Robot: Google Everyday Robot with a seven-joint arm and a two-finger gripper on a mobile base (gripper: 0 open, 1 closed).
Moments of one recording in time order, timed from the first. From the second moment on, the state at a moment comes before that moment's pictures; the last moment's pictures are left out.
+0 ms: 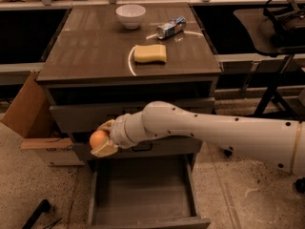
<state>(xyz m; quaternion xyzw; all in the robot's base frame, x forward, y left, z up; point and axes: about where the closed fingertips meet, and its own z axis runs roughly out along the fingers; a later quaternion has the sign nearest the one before) 0.532 0.162 0.673 -0.60 0.65 0.25 0.39</state>
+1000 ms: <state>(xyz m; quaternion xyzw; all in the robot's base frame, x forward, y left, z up) 0.504 0.160 0.554 -0.56 0.68 0.31 0.36</state>
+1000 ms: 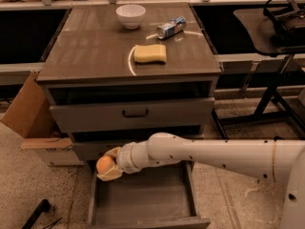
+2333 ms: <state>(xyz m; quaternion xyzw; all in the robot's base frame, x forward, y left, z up) 0.505 0.126 0.422 -0.54 0.70 0.32 0.34</state>
